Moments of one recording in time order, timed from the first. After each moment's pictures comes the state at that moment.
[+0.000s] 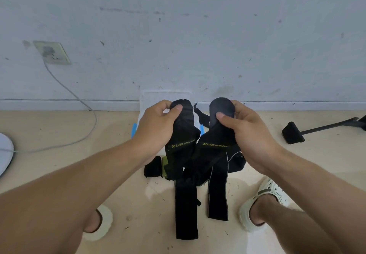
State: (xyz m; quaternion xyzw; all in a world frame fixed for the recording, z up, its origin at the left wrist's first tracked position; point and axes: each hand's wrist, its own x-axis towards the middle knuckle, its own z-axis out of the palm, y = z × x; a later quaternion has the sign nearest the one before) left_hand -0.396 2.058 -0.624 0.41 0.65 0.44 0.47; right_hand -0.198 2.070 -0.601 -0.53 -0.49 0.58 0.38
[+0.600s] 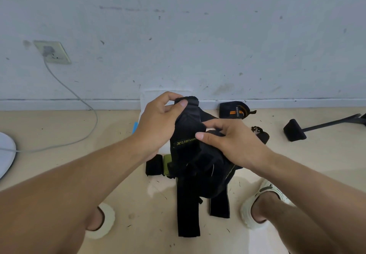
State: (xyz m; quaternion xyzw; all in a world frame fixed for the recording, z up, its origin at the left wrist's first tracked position) left_hand -0.396 2.060 -0.620 0.43 0.60 0.47 0.49; right_hand -0.202 2.064 -0.615 -0.55 -0.67 0.46 0.18
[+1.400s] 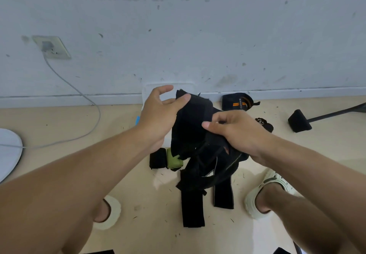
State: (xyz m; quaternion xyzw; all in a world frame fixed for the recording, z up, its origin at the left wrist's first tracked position) left_hand -0.395 2.067 -0.633 0.34 0.63 0.46 0.52; right_hand -0.204 2.064 -0.606 -0.59 -0.60 0.51 0.16
